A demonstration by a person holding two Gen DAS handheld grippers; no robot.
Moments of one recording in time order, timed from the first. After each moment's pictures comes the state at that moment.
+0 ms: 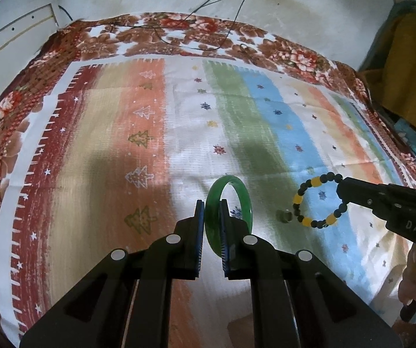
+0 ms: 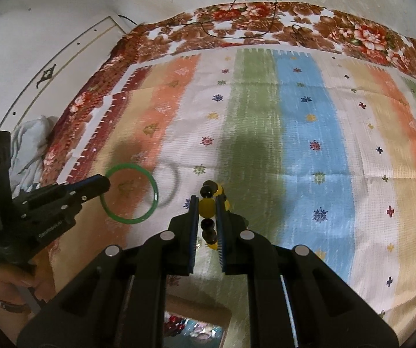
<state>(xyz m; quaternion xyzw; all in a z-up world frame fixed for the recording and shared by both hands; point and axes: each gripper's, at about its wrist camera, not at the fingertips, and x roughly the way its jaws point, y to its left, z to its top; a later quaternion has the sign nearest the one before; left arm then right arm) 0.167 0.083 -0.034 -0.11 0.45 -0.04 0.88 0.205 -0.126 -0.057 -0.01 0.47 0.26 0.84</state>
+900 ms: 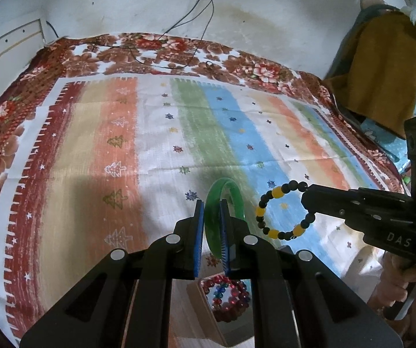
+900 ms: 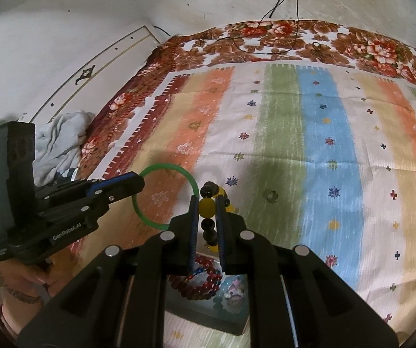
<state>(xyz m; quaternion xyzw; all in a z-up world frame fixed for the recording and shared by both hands) 0.091 0.056 0.003 -0.12 0.40 -0.10 0.90 0.120 -0.139 -0.023 0.01 0.43 0.32 0.84</state>
